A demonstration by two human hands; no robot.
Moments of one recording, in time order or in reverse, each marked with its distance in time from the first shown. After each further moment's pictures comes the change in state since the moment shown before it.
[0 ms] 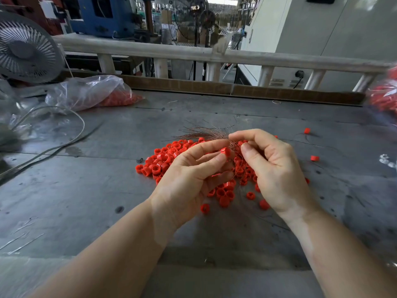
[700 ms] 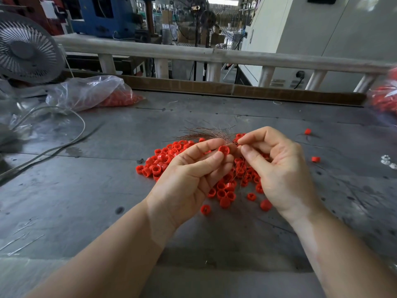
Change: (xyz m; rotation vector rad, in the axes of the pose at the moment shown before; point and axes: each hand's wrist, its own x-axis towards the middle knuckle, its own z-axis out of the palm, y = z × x) left_hand 0.001 0.004 0.000 -0.182 0.019 -0.030; right_hand 0.002 0.000 0.000 0.144 0.044 0.011
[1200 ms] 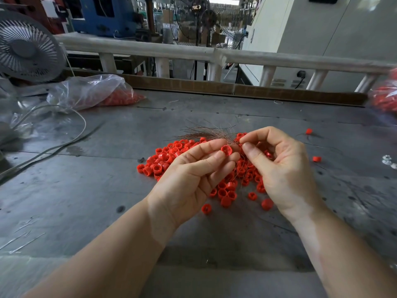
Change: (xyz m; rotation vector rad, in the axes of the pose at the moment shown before) left_hand -0.001 0.002 0.000 -0.030 -0.007 -0.052; right_hand 0.001 0.002 -0.002 -0.081 0.054 -0.034
